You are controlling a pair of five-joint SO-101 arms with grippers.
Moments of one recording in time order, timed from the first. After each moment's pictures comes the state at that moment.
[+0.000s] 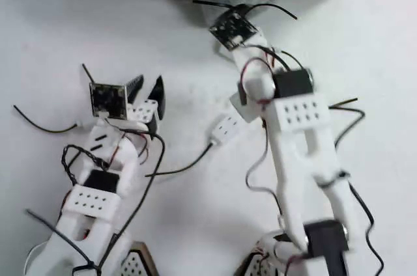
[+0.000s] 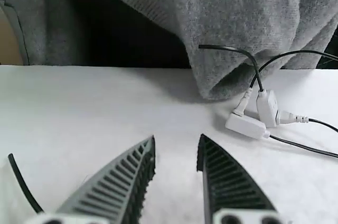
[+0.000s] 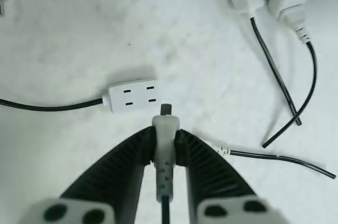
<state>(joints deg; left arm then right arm) 6.4 -51.8 80.0 -3.9 6.5 -14.8 -14.5 4.8 82.7 28.4</state>
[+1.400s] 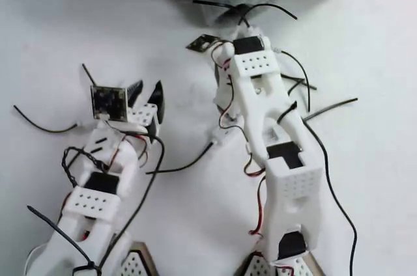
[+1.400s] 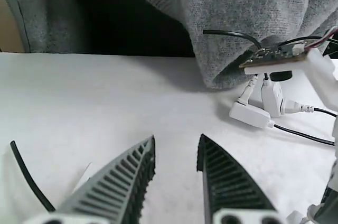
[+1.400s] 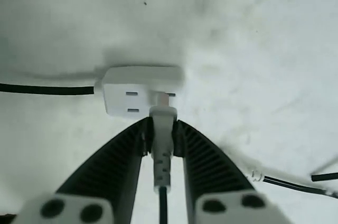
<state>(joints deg) 6.2 -51.8 81.6 -3.9 6.5 -16.6 30.5 -24.4 93.6 33.8</state>
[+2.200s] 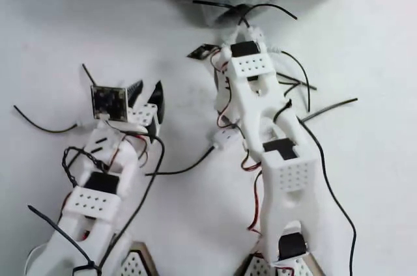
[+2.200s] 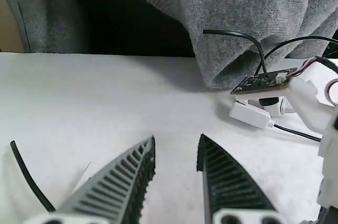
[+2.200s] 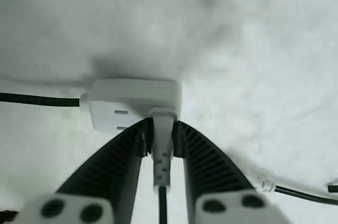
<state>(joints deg) 6.2 -51.8 81.6 -3.9 6.5 -17.0 39.7 -24.9 93.6 34.0</state>
